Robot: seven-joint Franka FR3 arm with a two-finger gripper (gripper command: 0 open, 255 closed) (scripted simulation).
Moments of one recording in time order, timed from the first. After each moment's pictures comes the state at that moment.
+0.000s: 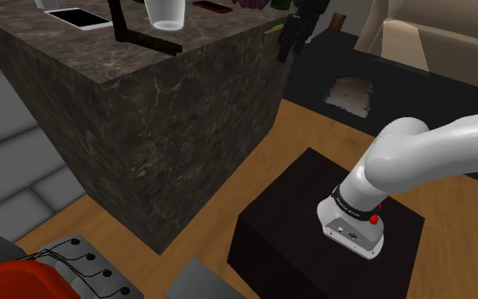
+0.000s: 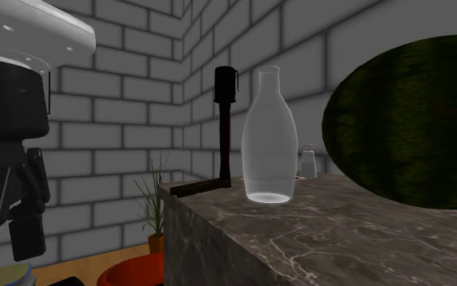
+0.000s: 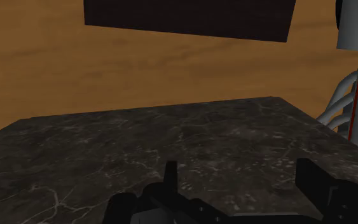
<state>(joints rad) 0.02 -0.76 0.04 -2.33 0.05 1.69 -0.06</state>
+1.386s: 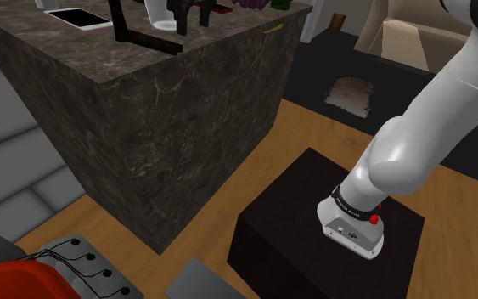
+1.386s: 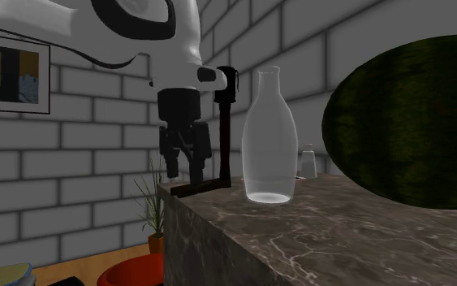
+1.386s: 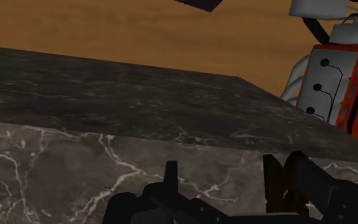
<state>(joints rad) 0.13 -0.07 0.26 -1.61 0.03 1.61 0.06</state>
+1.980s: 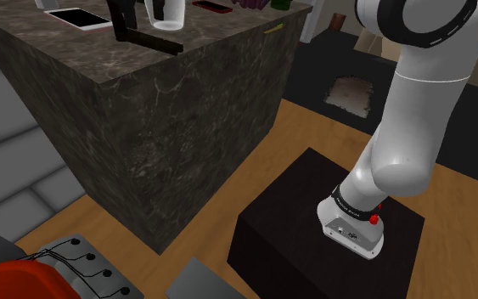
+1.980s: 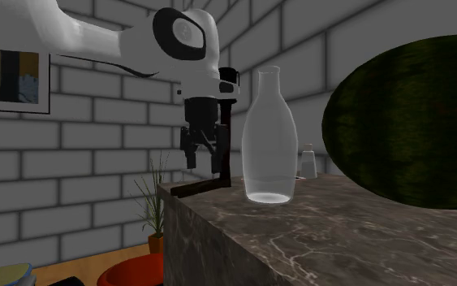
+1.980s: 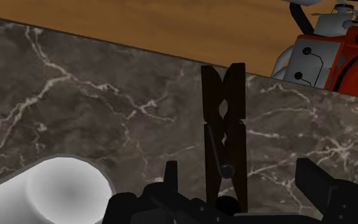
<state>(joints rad) 0.24 0.30 0.33 -1.12 -0.08 1.46 0.12</state>
